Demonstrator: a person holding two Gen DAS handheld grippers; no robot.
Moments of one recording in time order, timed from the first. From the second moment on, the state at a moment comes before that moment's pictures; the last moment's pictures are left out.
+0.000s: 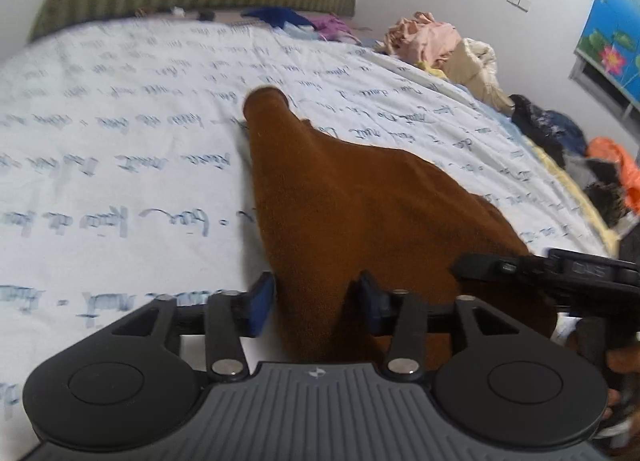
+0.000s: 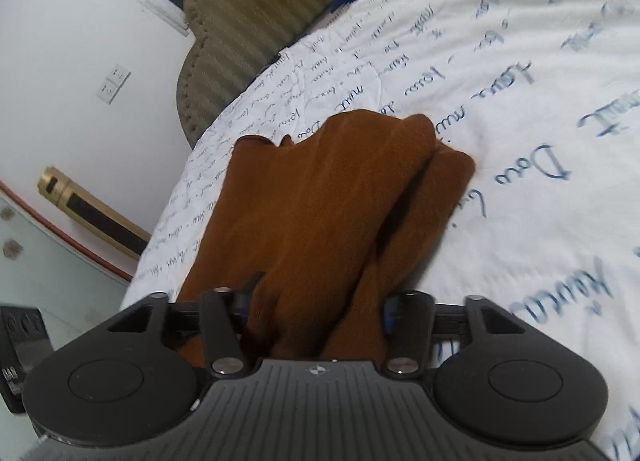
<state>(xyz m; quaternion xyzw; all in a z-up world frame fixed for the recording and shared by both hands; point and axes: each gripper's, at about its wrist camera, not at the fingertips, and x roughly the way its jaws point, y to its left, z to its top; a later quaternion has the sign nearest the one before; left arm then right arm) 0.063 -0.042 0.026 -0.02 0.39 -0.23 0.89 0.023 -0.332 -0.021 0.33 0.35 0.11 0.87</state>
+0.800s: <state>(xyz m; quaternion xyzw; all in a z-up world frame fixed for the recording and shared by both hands) -0.010 -0.055 0.015 0.05 0.35 -0.12 0.93 -0.059 -0.272 -0.016 0.10 0.32 -0.02 0.94</state>
